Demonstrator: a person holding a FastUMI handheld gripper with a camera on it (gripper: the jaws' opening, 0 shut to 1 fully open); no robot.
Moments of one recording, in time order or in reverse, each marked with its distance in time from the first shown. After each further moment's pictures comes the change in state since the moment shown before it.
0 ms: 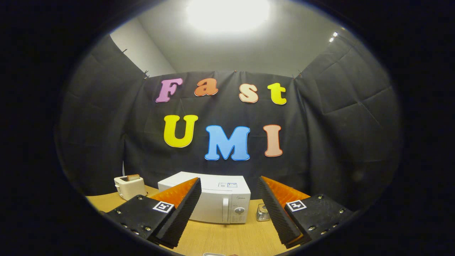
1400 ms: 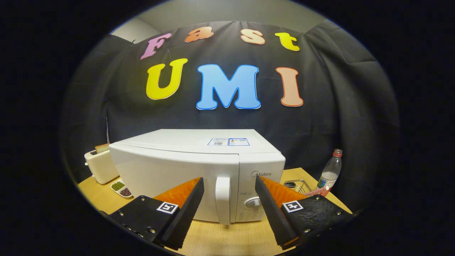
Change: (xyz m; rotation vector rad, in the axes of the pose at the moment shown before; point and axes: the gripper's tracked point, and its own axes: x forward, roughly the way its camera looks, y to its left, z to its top) arm 0.209 0.011 -0.219 0.029 0.338 0.032
